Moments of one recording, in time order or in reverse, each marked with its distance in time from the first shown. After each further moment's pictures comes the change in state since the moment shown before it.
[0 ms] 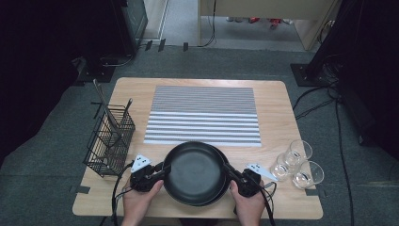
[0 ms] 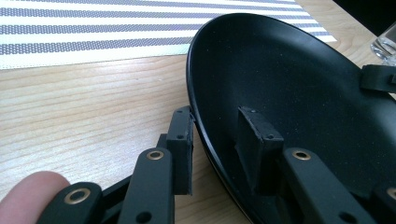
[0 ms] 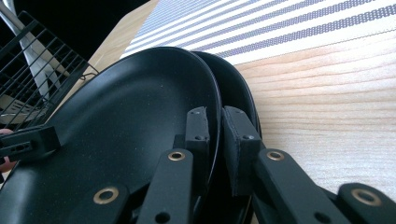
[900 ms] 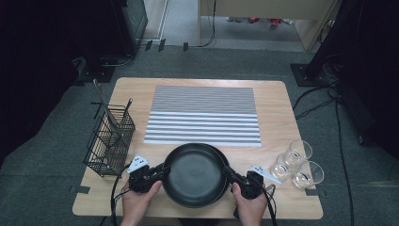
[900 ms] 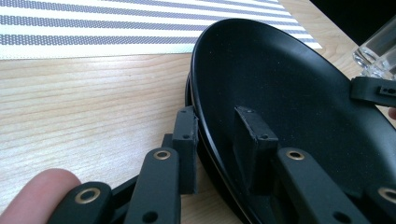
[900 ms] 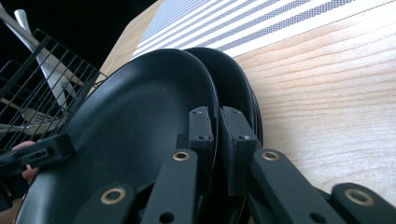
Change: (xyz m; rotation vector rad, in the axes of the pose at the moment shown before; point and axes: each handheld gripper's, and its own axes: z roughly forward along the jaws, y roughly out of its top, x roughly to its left) left arm 0.002 -0.001 -0.006 -0.007 -0.041 -0.046; right arm -0.004 -0.004 -0.008 0.013 0.039 0.108
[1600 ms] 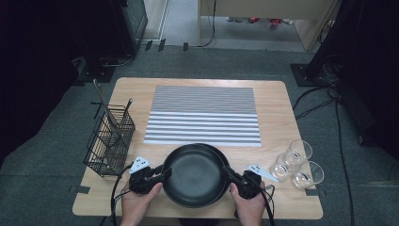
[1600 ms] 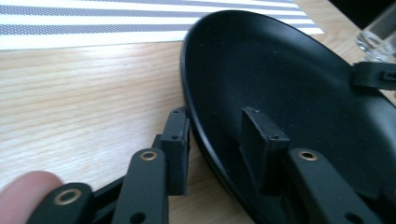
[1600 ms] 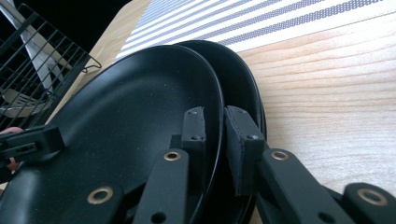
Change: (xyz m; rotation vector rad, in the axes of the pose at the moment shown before) left arm -0.001 -0.003 0.002 0.036 -0.009 0.025; right arm 0.008 0.002 0.001 0.033 -0.038 -0.077
